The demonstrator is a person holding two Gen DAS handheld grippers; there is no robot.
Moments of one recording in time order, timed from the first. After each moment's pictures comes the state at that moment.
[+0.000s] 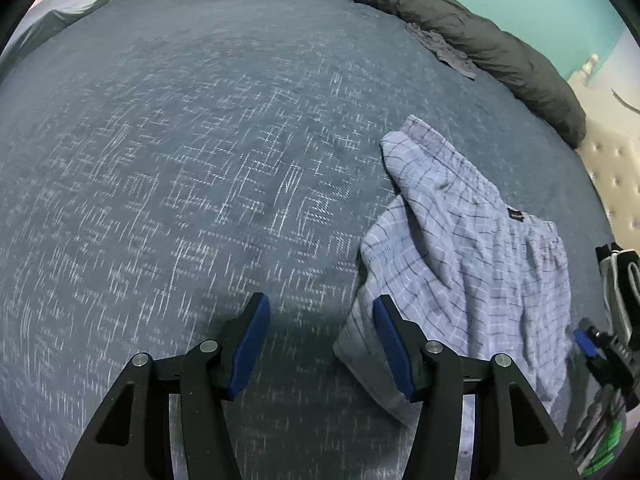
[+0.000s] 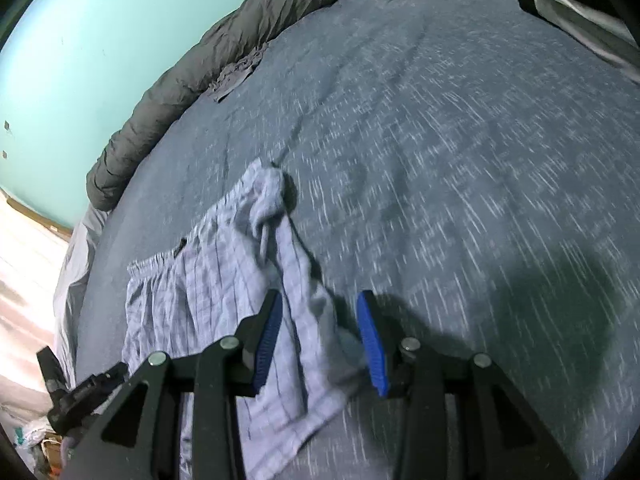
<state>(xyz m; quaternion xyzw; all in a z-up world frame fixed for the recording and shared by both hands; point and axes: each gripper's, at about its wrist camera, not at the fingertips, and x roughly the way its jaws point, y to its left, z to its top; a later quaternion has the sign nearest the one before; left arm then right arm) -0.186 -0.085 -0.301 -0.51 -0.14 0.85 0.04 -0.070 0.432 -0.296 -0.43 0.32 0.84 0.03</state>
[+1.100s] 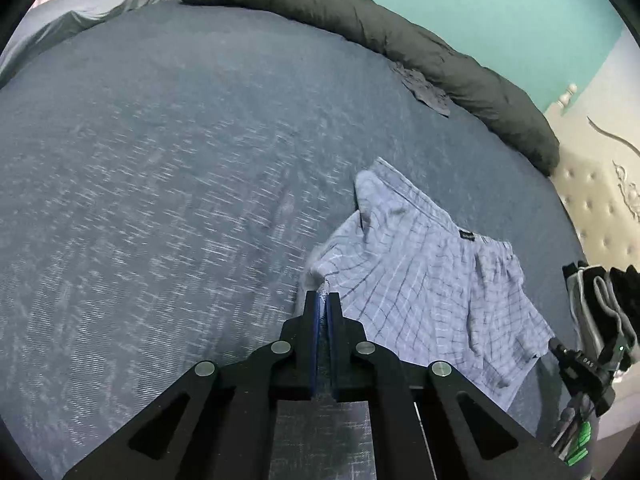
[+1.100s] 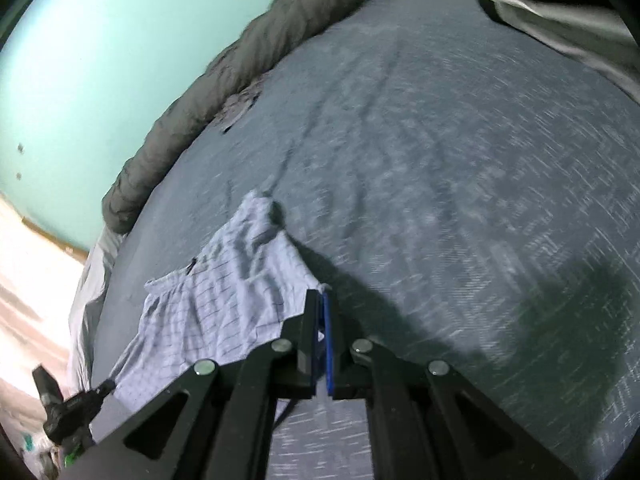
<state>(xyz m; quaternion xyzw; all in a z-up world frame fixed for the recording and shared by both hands) -0.140 -0.099 -0.265 -0.47 -0.17 0.87 0.05 -0.042 0.461 -0.296 -0.39 0.36 0.85 0.04</state>
